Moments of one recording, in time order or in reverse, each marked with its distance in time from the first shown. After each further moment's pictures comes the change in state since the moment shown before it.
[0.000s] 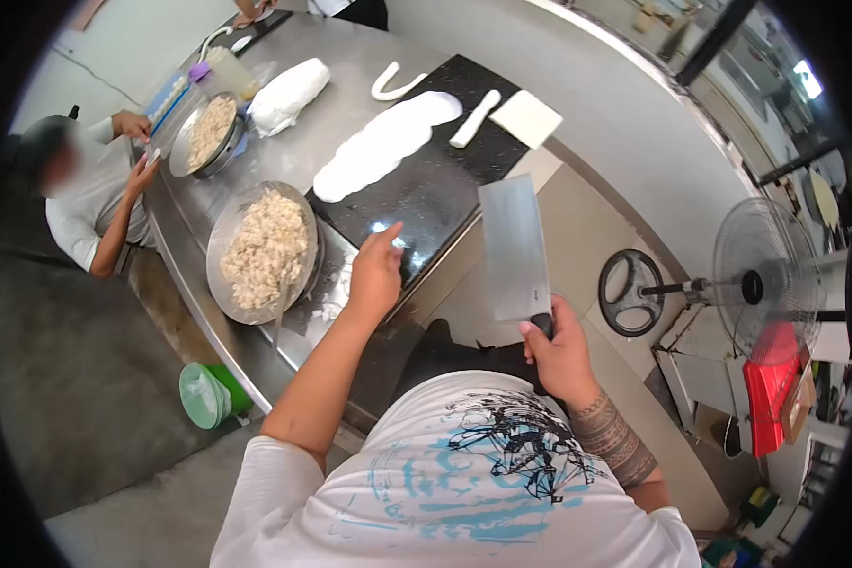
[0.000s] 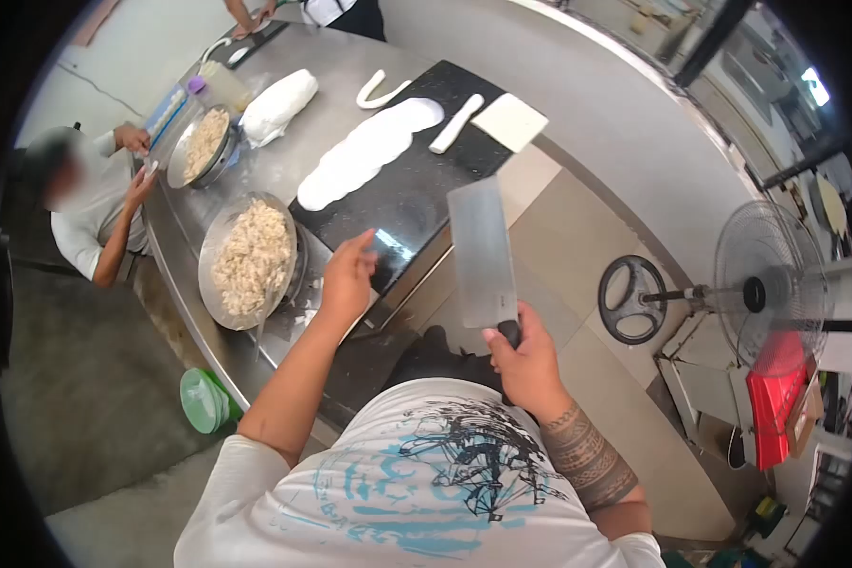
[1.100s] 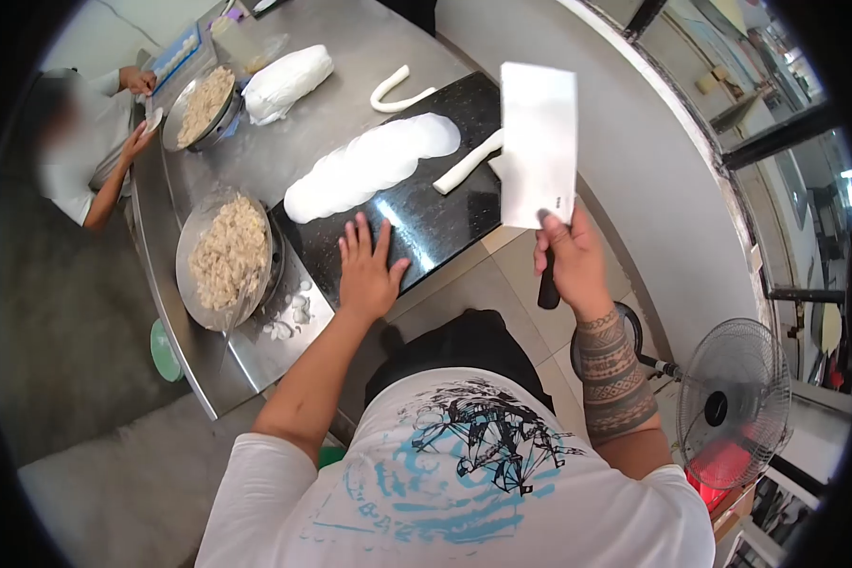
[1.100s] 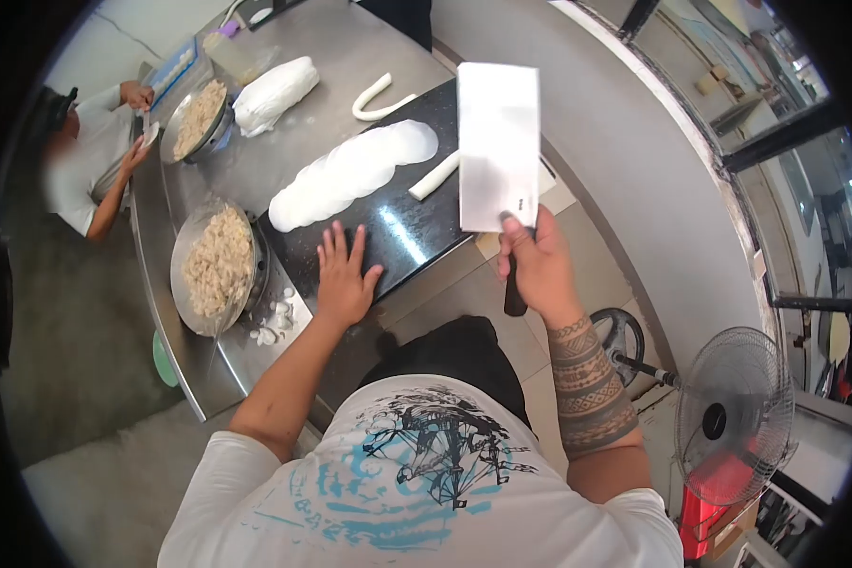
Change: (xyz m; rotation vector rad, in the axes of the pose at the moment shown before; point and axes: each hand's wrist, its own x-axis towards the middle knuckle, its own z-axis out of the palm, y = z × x) left_hand 0.079 0.002 0.094 0.636 0.017 -0.108; right_hand 0.283 -0.097 -0.094 0.058 -0.263 -0.252
